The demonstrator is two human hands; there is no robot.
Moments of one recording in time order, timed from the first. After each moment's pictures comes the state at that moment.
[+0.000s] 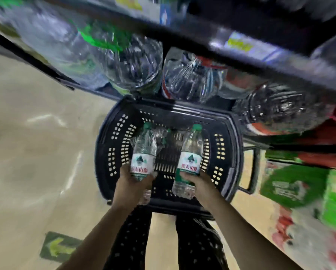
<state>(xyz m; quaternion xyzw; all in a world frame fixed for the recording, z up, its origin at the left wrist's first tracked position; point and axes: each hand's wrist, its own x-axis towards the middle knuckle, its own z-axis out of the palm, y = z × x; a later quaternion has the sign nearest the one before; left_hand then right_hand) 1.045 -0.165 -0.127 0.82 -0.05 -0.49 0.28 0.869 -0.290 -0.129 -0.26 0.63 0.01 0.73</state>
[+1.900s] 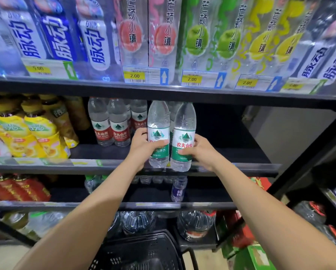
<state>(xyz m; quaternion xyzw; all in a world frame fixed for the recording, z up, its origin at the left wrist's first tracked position) 0.994 -0.475 0.421 0.59 -0.38 -0.42 0.58 0.808 -0.535 0.420 -0.61 0.45 -0.29 0.58</state>
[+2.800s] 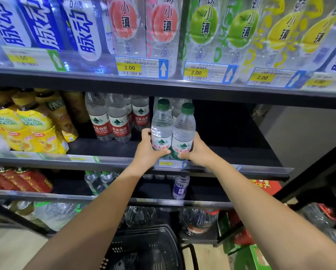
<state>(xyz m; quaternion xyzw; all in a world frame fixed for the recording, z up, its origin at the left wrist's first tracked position) 0.995 -0.506 0.365 0.65 -0.50 -0.31 0.49 0.816 -0.567 0.391 -0.73 0.45 -0.22 0.46</state>
